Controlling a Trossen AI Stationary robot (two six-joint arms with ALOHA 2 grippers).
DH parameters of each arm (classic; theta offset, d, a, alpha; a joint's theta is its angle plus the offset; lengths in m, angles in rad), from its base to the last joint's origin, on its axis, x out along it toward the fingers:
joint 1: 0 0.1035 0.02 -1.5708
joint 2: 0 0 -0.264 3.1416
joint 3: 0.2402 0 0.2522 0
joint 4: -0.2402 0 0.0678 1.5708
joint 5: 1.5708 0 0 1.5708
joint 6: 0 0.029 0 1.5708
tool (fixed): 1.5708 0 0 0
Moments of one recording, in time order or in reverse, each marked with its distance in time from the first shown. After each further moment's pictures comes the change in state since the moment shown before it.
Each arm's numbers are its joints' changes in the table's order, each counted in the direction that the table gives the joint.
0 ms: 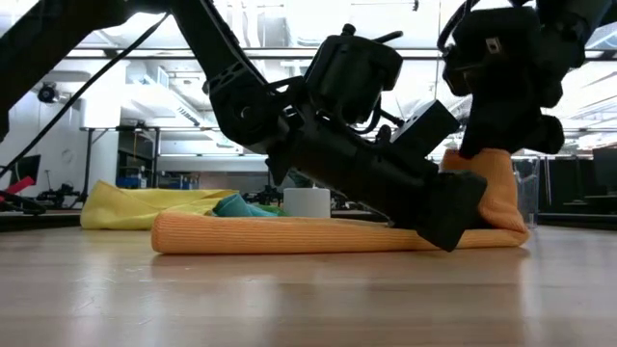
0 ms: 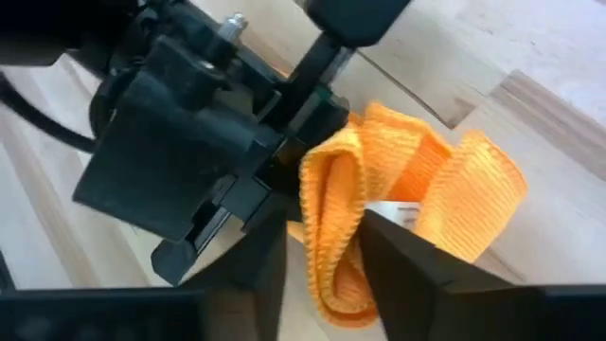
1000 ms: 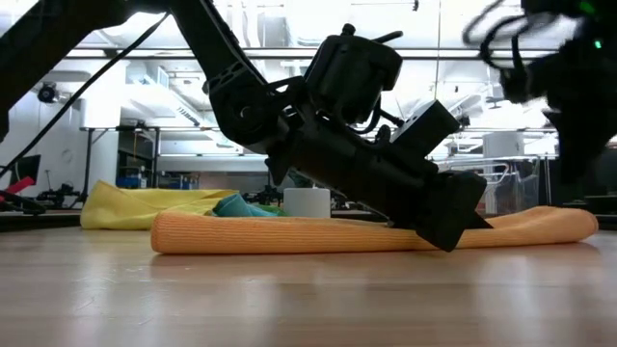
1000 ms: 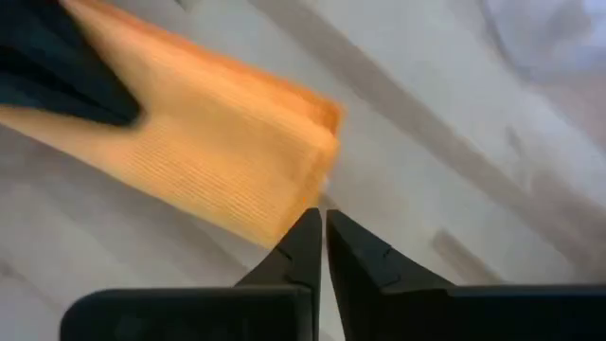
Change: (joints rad) left arm 0.000 0.000 -0.002 0.000 0.000 0.000; right arm 0.061 -0.127 -0.014 -0.578 0.032 0.152
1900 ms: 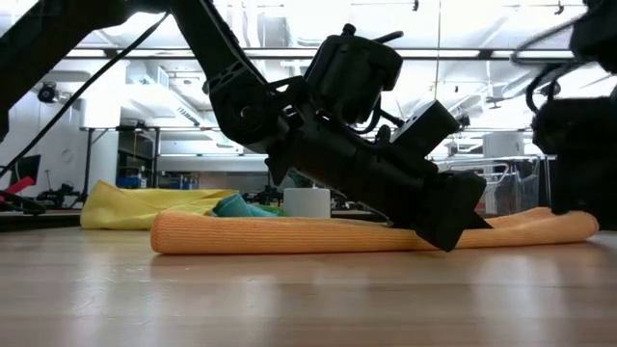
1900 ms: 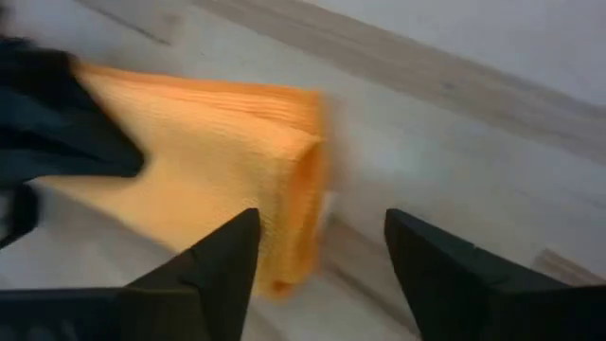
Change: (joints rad) left arm 0.000 0.001 0.000 -0.008 0.003 -0.003; right arm 0.000 -0.372 -0.454 0.459 0.024 0.232
